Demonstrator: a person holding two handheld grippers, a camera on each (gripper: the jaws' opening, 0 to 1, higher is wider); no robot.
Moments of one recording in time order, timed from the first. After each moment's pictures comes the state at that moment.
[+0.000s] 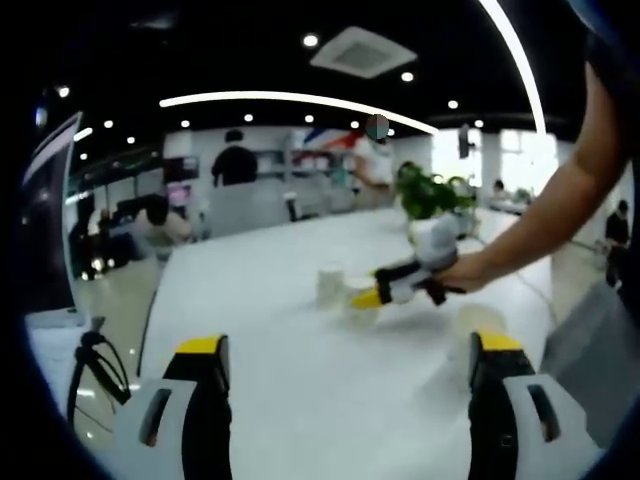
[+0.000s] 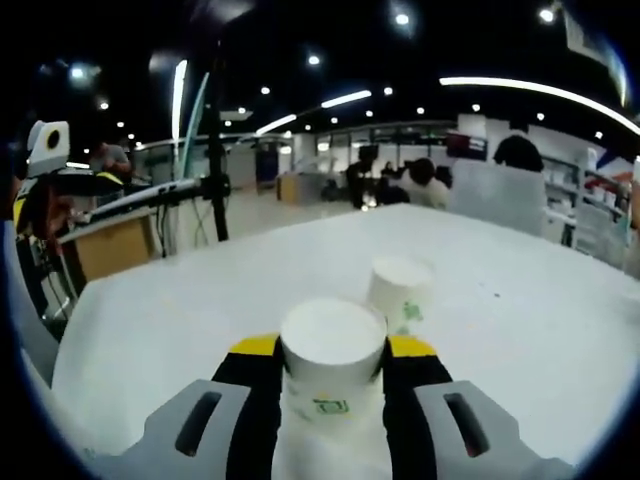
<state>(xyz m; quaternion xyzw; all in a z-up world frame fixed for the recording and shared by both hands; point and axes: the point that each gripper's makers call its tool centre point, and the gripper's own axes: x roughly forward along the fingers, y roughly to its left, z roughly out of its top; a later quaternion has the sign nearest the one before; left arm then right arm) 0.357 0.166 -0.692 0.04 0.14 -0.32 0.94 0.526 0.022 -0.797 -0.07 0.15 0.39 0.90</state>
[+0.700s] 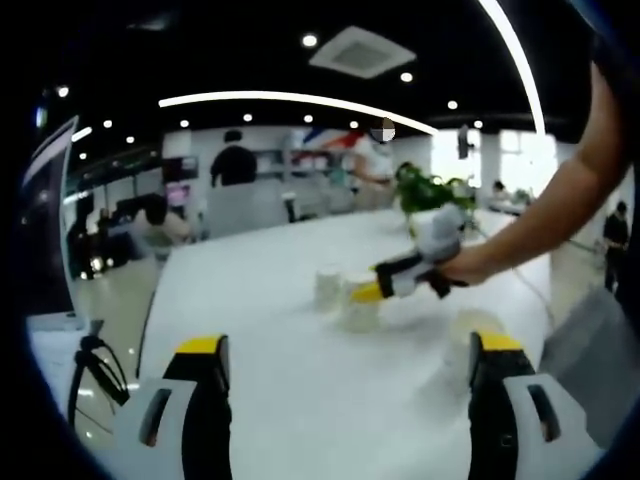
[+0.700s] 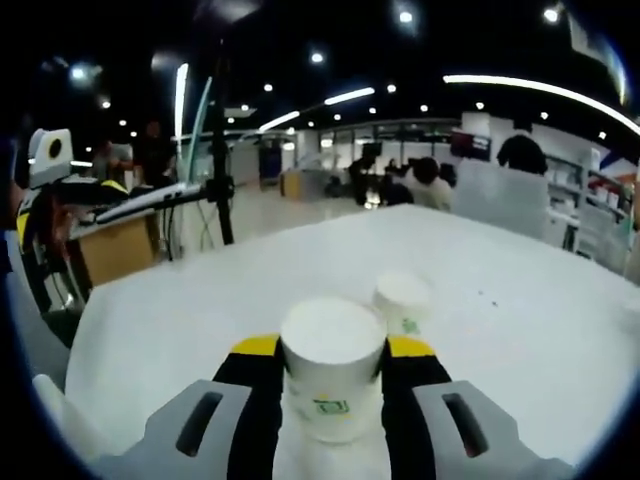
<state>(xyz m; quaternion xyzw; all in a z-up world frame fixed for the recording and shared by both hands) 0.358 0.161 -0.688 0.04 0.14 -0.32 0.94 0.522 0.020 -0.775 -0.08 0.17 0.40 0.90</state>
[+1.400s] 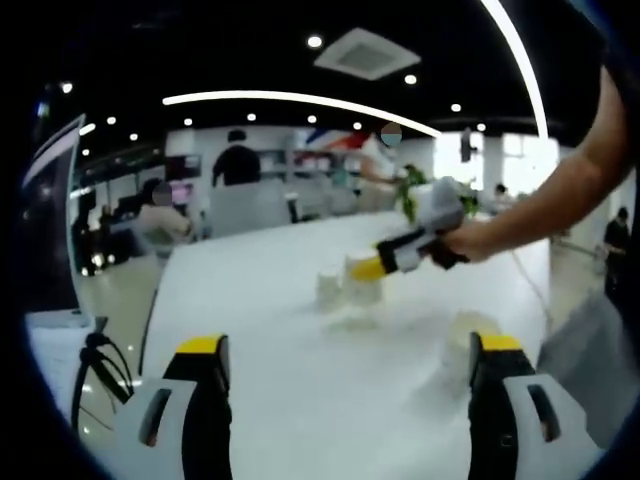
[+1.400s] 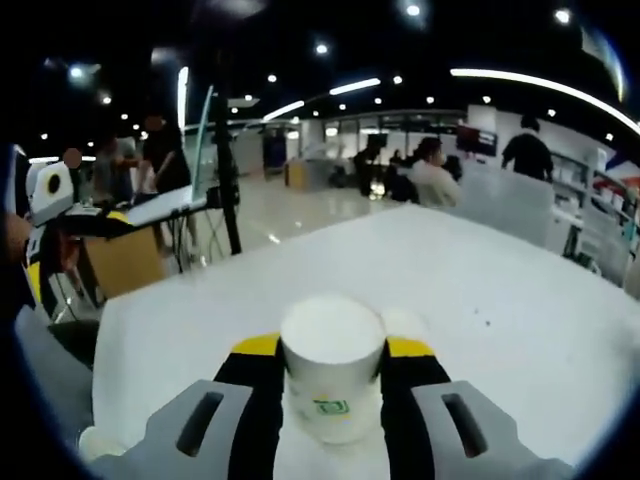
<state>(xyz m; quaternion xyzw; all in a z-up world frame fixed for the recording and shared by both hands) 0.355 0.168 -0.683 0.03 0.14 -0.32 0.94 0.519 0.027 -0.724 -0.08 0.19 0.41 0.89</state>
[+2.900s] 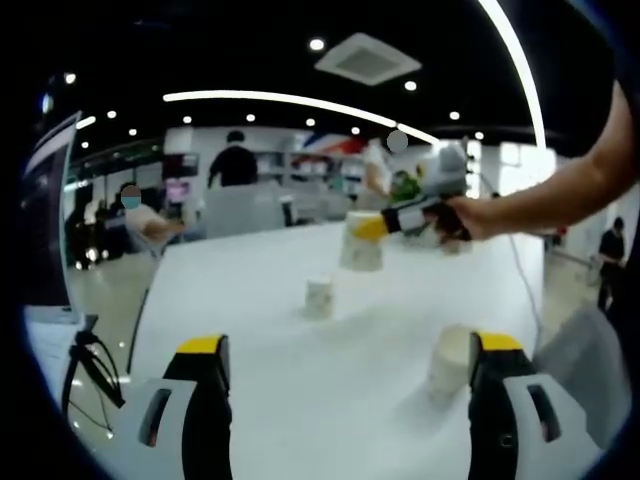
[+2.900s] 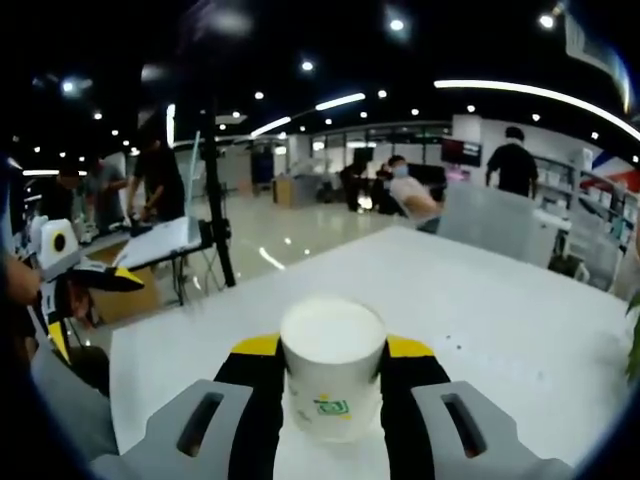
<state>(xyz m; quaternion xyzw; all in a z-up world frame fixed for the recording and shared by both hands) 0.350 0.157 -0.678 0.01 0.13 -0.33 0.94 0.517 0.006 -0.662 -0.06 0.16 0.39 0.91</state>
